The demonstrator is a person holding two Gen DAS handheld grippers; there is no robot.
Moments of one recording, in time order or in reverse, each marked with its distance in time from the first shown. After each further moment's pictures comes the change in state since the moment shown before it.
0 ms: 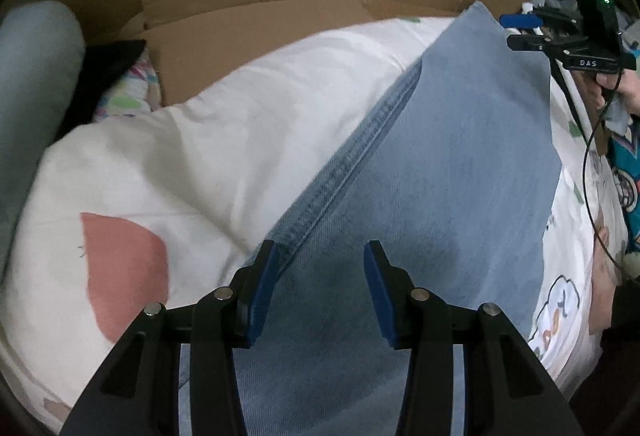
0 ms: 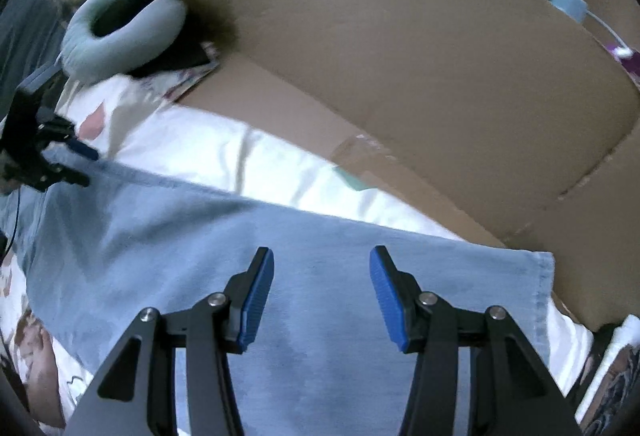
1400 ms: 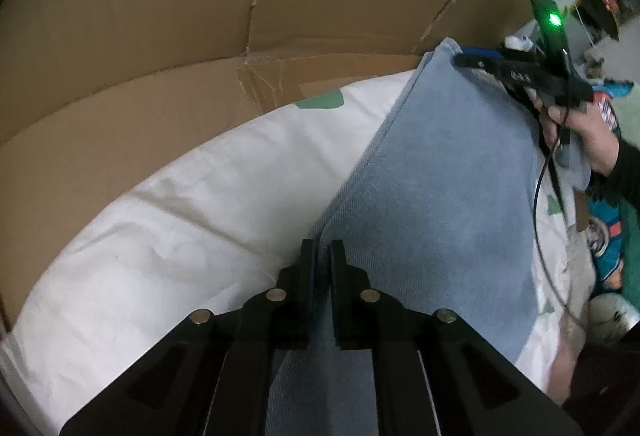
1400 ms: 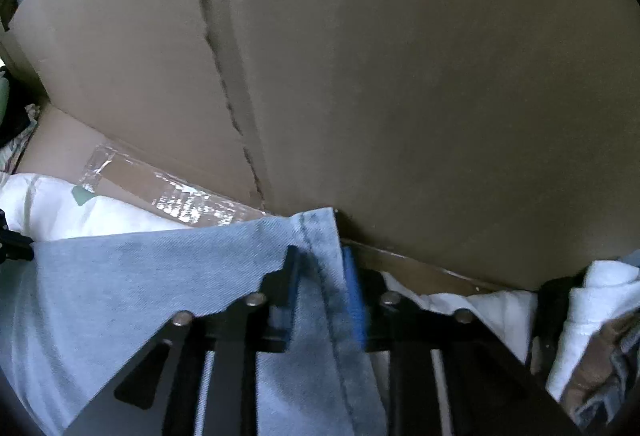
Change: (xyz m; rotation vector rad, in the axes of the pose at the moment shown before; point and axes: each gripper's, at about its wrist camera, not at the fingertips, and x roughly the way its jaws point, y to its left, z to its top) left arm 0.088 -0.076 0.152 0.008 -0.043 -0.217; right arm 0.018 -0.212 -0.047 0.372 0.020 -0.295
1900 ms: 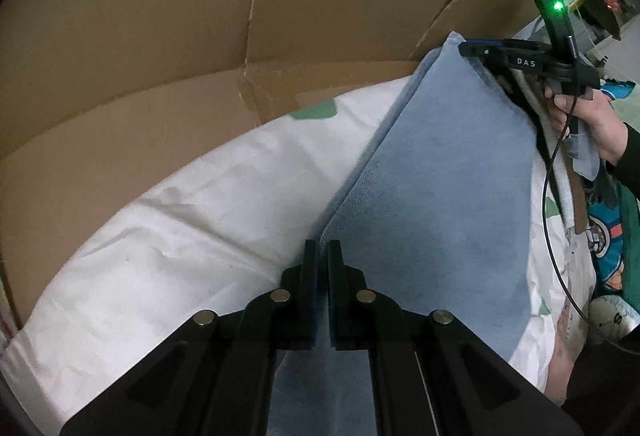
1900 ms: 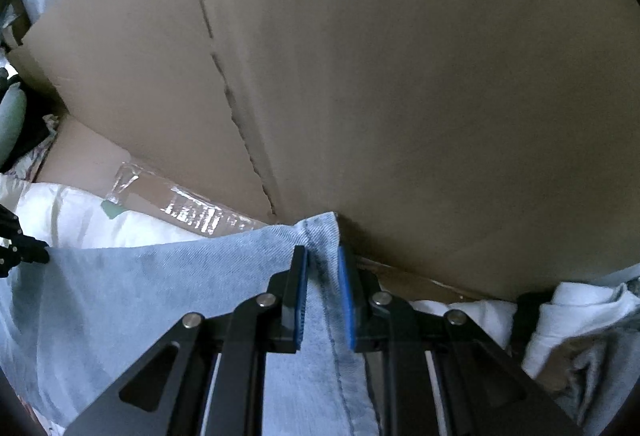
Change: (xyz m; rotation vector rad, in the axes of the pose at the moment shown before) left arm -0.001 -0.008 0.004 0.024 -0.001 0.022; right arm -0.015 -0.002 0.018 -0.012 0.016 0.035
